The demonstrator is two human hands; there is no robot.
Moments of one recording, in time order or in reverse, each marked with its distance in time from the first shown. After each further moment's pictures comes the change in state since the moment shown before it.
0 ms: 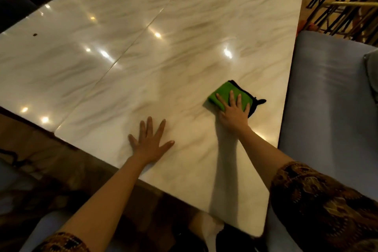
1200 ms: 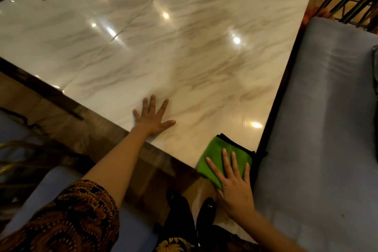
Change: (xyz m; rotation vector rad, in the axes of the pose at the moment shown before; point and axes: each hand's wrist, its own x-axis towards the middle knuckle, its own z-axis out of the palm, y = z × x) left_hand -0.036 0.019 0.023 0.050 -0.070 -0.029; right_hand -0.298 0.021 0.085 -0.113 0.130 -0.296
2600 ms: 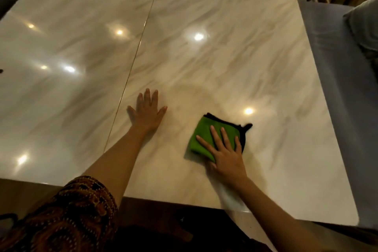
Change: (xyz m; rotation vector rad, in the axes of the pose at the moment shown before) left_hand 0.211 -0.153 -0.160 0.088 0.154 0.168; right_hand 0.289 -0.166 0.003 0.033 0.049 0.289
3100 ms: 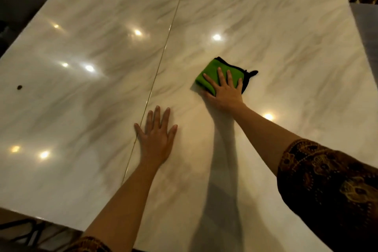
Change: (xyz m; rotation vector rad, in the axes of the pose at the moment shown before) left_hand 0.037 -0.039 0.002 0.021 0.223 0.005; right_hand 0.323 0.017 -0.031 0.079 -0.130 0.085
